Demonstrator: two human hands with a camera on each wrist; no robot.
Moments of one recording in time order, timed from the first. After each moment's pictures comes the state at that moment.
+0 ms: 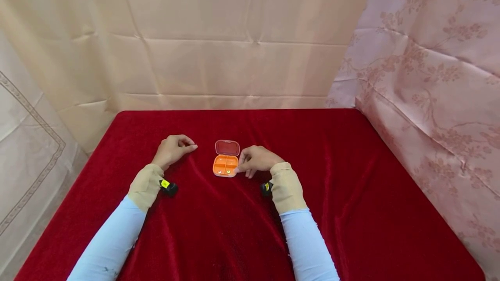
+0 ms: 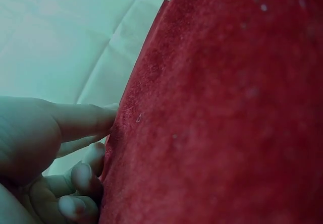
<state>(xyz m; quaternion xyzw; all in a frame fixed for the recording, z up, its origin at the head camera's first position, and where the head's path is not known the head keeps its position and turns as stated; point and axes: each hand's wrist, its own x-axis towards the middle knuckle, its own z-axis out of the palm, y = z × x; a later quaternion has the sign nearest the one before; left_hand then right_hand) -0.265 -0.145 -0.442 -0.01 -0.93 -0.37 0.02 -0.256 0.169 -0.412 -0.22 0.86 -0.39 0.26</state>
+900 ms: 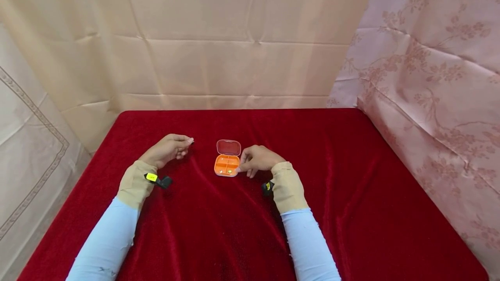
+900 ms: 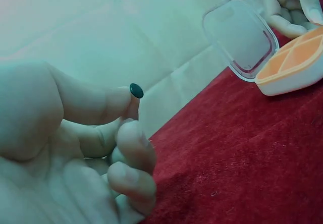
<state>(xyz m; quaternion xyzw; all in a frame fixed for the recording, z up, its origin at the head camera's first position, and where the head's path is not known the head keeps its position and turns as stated) -0.262 -0.158 -0.423 -0.05 -0.72 -0.67 -0.16 -0.253 0.169 -0.409 -0.23 0.86 -0.39 0.26</state>
